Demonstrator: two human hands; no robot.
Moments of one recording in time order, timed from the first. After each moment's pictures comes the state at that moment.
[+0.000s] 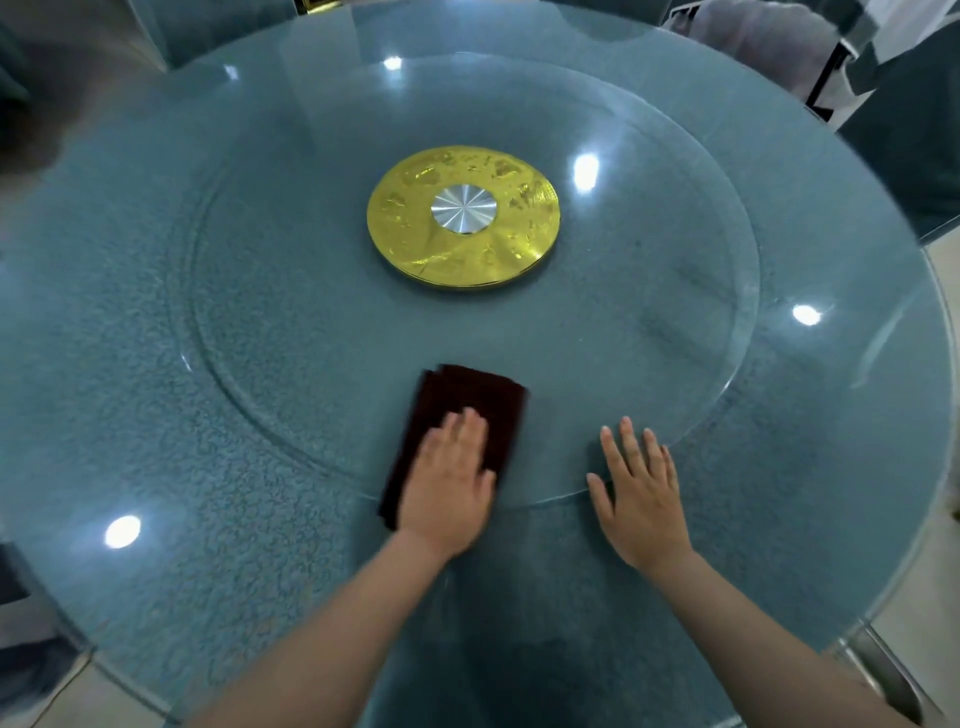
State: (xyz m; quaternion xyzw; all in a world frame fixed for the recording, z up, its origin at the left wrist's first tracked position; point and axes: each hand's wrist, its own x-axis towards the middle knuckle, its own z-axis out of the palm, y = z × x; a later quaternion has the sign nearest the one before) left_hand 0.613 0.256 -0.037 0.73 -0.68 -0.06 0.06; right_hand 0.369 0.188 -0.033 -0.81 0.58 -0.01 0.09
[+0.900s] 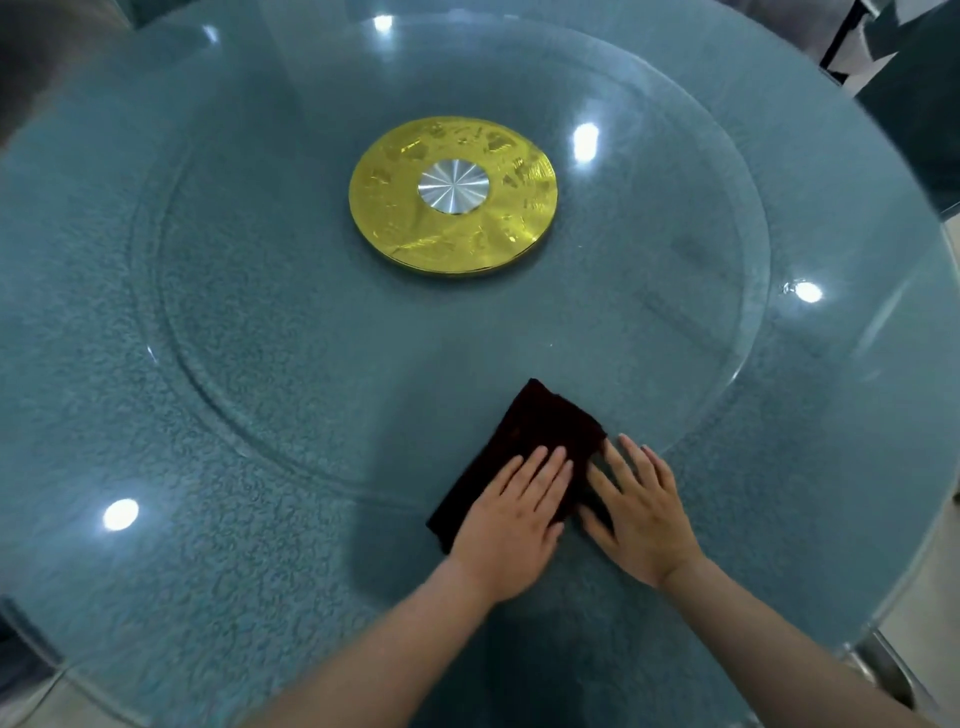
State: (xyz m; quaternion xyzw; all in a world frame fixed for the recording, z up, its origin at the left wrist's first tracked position) left_hand 0.546 0.251 -0.033 0.59 -0.80 -0.07 0.01; right_hand 0.351 0.181 -0.040 -0.91 0.42 -0.03 0.02
